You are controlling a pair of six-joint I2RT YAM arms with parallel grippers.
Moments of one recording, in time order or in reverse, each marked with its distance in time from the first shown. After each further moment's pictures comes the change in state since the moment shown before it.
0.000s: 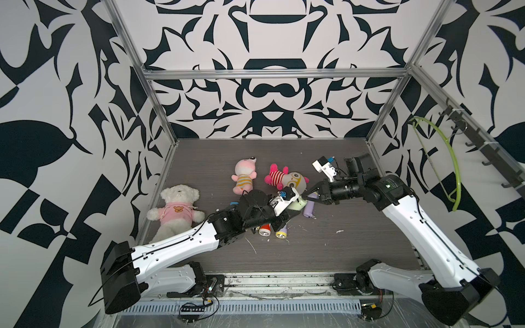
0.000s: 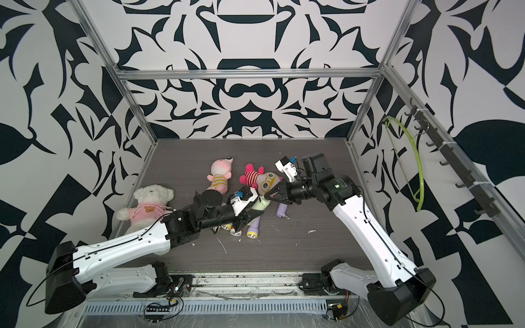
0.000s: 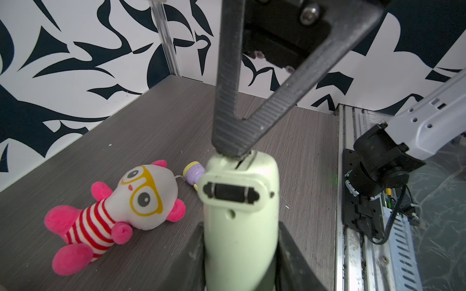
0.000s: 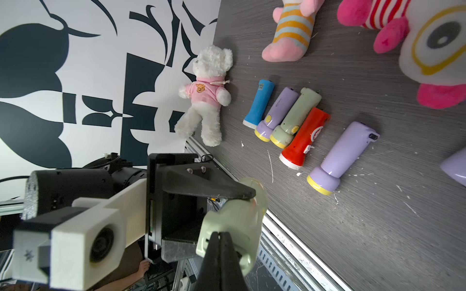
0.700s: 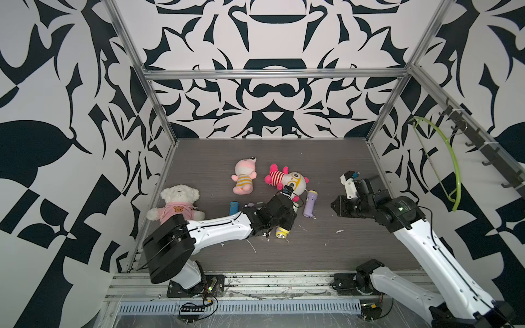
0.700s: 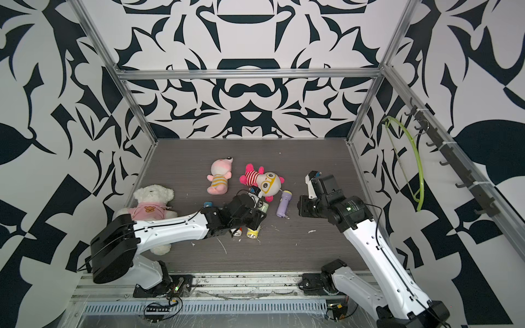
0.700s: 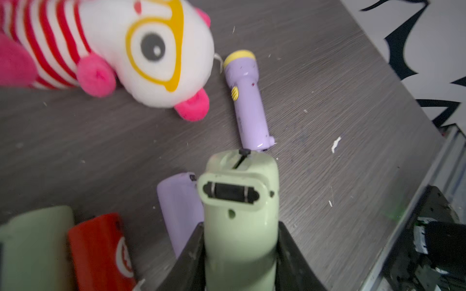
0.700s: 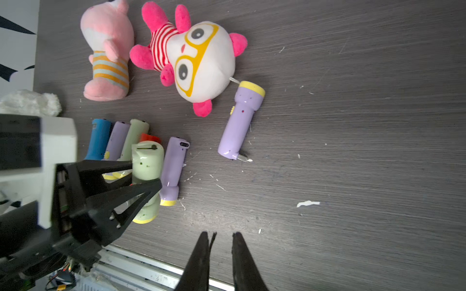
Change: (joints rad) left arm -0.035 0.431 0.101 -0.124 -0.235 -0.596; right arm -0.025 -0.224 -0.215 -0.133 0.688 -0.086
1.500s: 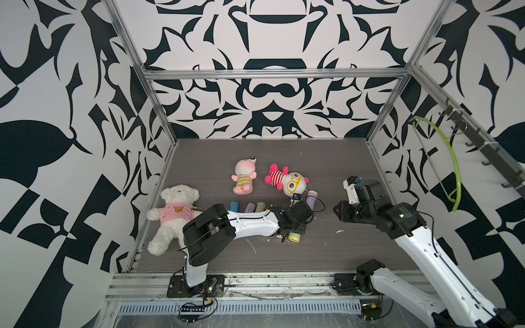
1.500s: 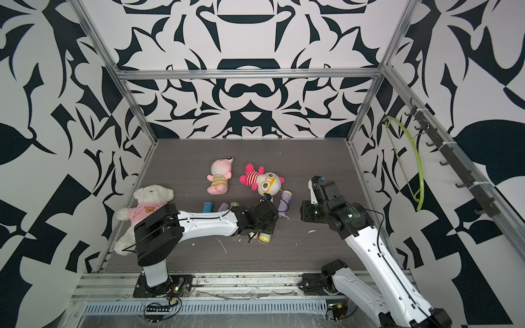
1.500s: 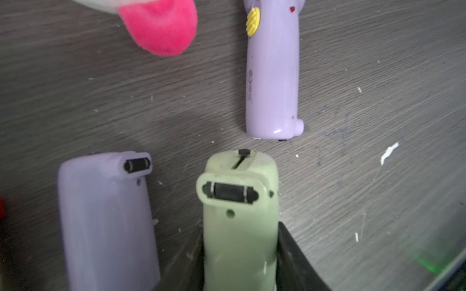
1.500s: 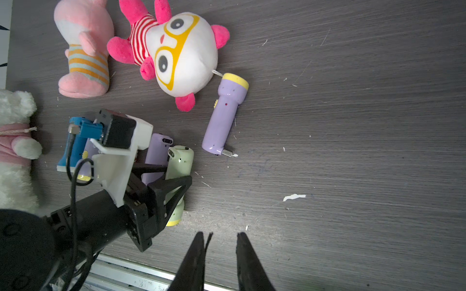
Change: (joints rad) left arm -0.058 0.273 0.208 -0.148 -0.049 -0.231; right arm 0.000 -0.047 -0.069 0.005 0.035 -0.001
